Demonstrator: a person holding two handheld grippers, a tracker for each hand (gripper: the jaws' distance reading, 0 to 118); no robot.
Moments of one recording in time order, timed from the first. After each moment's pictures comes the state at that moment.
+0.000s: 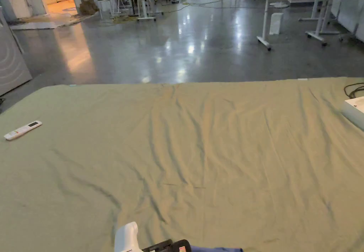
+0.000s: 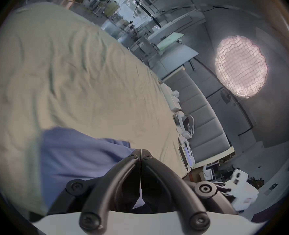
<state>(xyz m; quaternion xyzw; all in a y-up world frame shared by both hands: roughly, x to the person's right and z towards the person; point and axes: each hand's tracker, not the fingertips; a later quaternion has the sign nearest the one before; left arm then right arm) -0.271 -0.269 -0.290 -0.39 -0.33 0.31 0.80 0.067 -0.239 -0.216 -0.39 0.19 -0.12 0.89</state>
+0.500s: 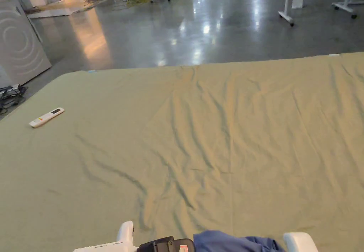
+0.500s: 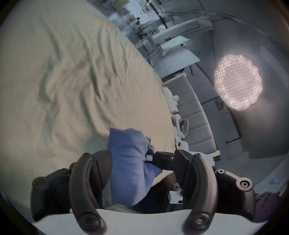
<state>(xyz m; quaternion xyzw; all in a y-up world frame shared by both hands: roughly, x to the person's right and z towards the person) -0.355 -0.346 -0.332 -0.48 -0.38 0.37 0.70 0.035 -0.322 -0.308 -0.51 0.18 -0.11 0.83</state>
